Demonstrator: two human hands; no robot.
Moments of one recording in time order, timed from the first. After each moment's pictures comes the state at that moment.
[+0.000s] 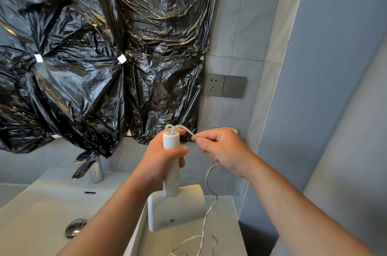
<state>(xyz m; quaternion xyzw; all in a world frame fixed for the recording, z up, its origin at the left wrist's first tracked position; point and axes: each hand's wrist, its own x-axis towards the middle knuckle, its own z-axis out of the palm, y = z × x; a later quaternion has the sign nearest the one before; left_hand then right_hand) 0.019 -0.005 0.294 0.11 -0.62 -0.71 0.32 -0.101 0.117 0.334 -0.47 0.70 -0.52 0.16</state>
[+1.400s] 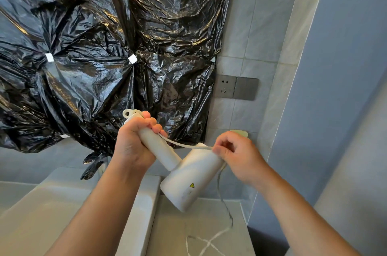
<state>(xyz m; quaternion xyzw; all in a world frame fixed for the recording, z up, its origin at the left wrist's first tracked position) 0.046 -0.064 0.323 0.00 -0.31 -0.86 0.41 -0.112 0.108 0.310 -0.53 0.66 -0.52 0.04</state>
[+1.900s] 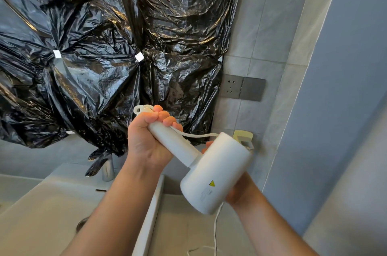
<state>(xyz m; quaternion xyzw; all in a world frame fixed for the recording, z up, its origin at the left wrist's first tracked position) 0.040 -0.050 0.336 -0.09 -0.21 -0.90 0.36 -0.087 0.079 0.271 -0.22 0.34 -0.76 0.51</state>
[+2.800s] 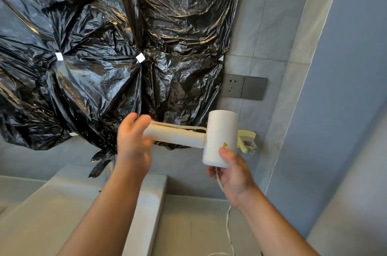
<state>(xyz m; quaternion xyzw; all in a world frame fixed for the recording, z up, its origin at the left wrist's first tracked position) 0.053 -0.074 0.312 0.19 -0.40 -0.72 0.53 -0.089 0.073 0.260 -0.24 0.45 -0.80 0.31</state>
